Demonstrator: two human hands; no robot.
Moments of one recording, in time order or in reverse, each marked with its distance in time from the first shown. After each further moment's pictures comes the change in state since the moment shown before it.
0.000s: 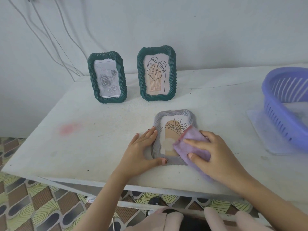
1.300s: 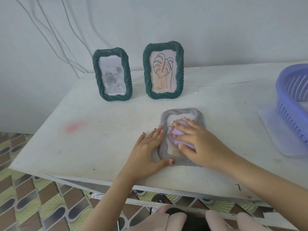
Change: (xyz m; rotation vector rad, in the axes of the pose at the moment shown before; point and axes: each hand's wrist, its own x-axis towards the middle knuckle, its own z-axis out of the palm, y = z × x) left_hand -0.003 -0.002 0.002 0.114 0.007 0.059; right_hand 0.051 -0.009 0.019 -0.251 -0.193 -0.342
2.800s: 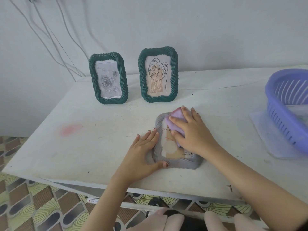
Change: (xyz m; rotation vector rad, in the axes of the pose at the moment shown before) left_hand 0.001 0.000 -0.001 -0.037 -0.010 -0.020; right_hand 0.029 0.014 0.005 -0.109 0.051 0.310
